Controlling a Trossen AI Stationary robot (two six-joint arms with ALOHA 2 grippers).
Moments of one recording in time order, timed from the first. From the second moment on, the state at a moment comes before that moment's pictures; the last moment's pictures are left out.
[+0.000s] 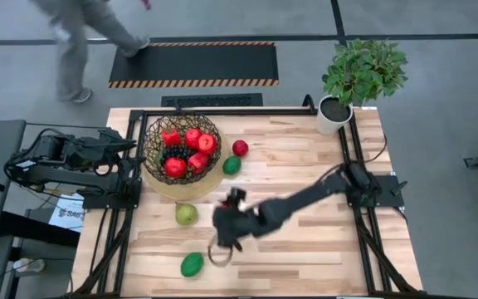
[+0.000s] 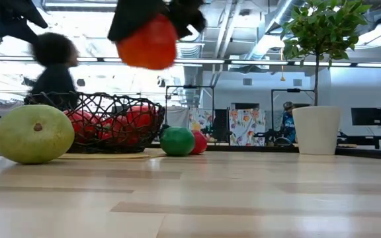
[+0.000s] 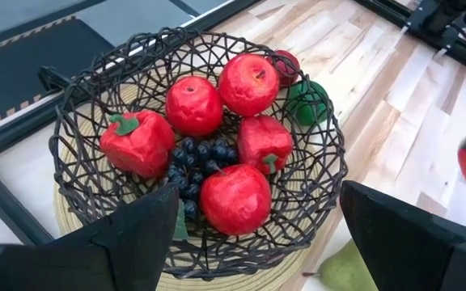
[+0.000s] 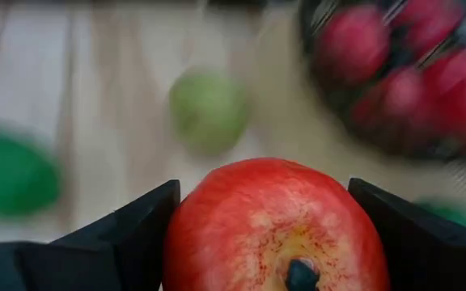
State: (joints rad) left arm -0.03 0.39 0.94 -1.29 -0.42 -0.63; right arm 0.37 2.12 1.81 -0.54 0.56 0.34
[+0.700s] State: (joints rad) left arm -0.03 0.39 0.94 -1.29 -0.45 -0.60; right arm -0.07 2.27 1.83 0.16 0.27 0.17
